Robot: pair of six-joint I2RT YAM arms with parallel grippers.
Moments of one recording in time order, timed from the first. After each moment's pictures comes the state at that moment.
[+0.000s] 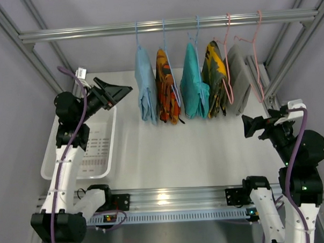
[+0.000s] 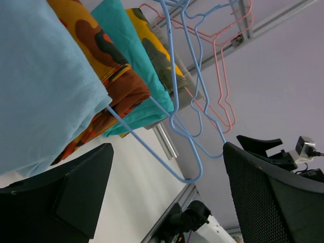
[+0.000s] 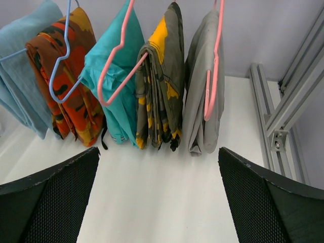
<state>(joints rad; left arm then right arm) 0.00 0.94 1.02 0.01 0.76 -0.95 -0.07 0.40 1.02 -0.64 -0.27 0.02</state>
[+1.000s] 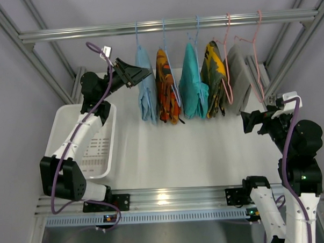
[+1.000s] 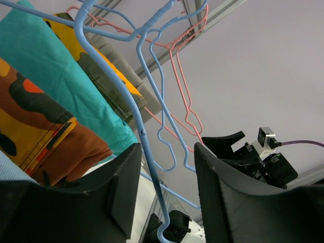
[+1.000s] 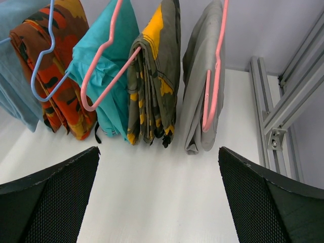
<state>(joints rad) -0.21 1.41 1.17 0.58 0.79 -1.19 -0.07 0.49 1.04 -0.64 -0.28 -0.03</state>
